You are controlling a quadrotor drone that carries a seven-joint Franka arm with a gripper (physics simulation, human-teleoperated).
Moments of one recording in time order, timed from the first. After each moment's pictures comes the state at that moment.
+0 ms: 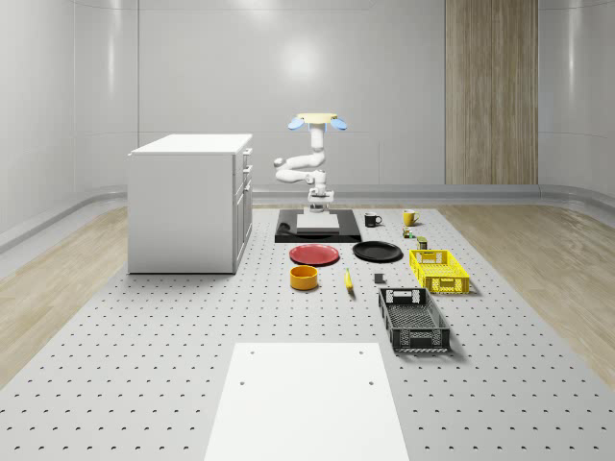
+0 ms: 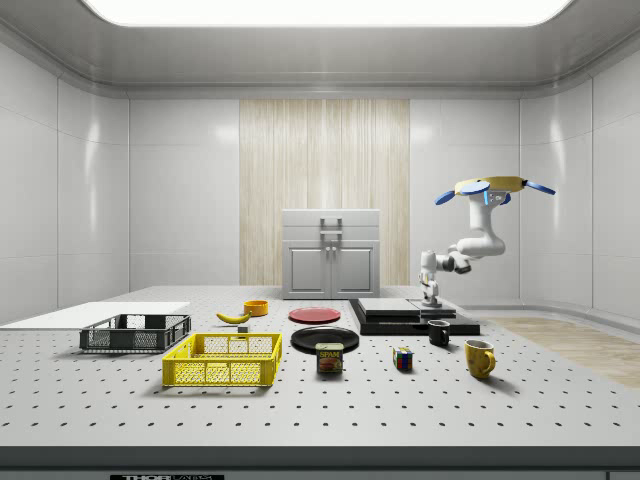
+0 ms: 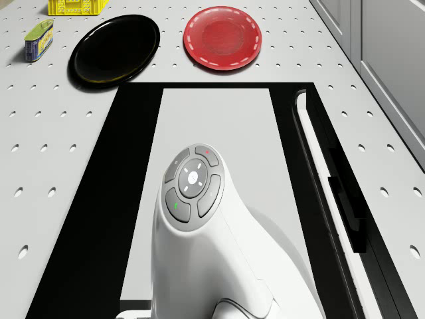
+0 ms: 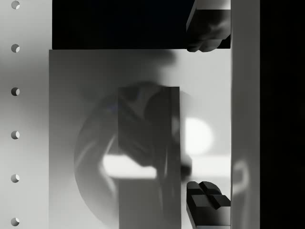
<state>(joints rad) -1.24 -1.36 1.21 -2.80 -1.98 1.49 1.71</state>
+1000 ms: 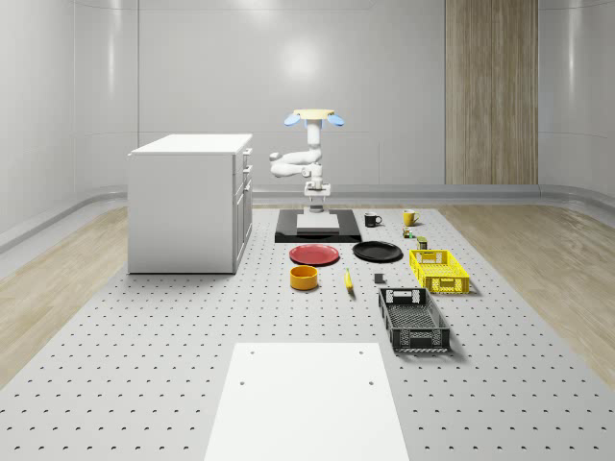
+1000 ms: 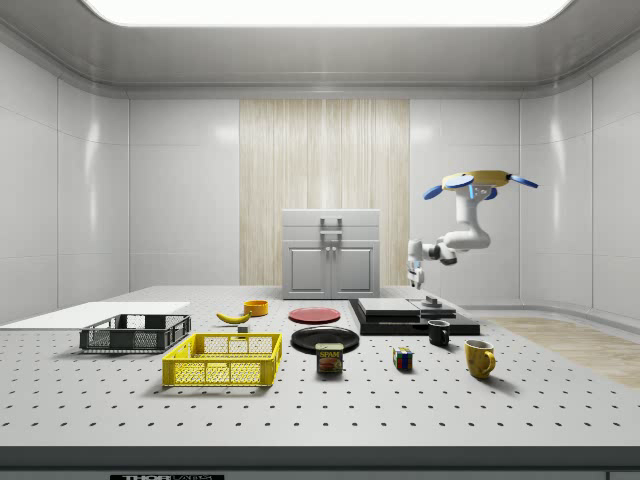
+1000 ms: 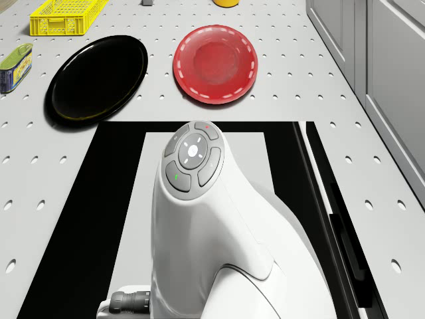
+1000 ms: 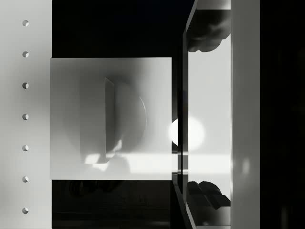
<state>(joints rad) -1.25 -1.39 1.30 -2.82 -1.88 1.49 1.73</state>
